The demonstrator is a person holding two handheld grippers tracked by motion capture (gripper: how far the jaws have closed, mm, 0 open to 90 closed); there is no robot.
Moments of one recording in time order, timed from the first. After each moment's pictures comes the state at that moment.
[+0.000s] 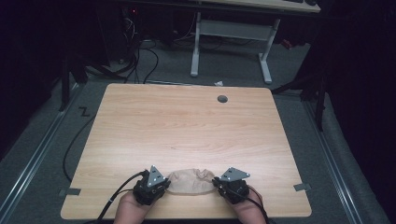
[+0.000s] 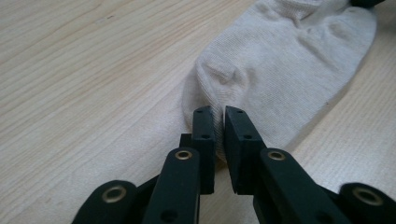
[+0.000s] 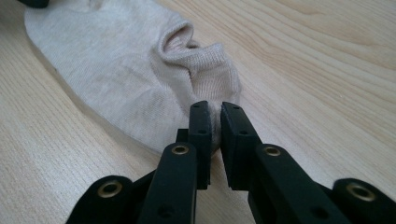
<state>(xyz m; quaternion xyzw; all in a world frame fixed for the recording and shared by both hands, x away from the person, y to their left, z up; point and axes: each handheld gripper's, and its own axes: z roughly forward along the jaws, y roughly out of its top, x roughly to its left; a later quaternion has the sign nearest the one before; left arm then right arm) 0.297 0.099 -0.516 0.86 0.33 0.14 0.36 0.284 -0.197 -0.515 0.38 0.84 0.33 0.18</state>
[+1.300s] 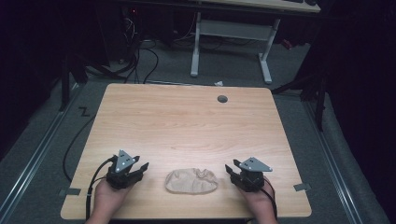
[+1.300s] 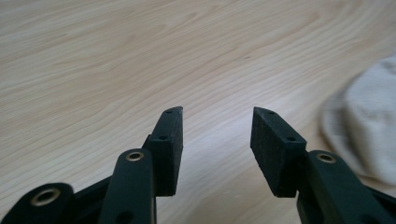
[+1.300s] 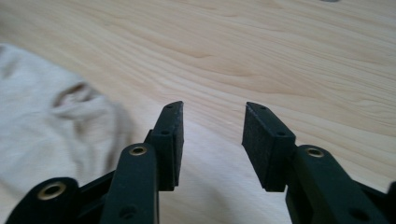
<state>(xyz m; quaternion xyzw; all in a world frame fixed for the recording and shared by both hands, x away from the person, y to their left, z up) 0.331 0.173 -0.497 0.80 0.39 0.22 0.40 0.304 -0.245 -0.505 0.45 0.77 0.38 0.26</state>
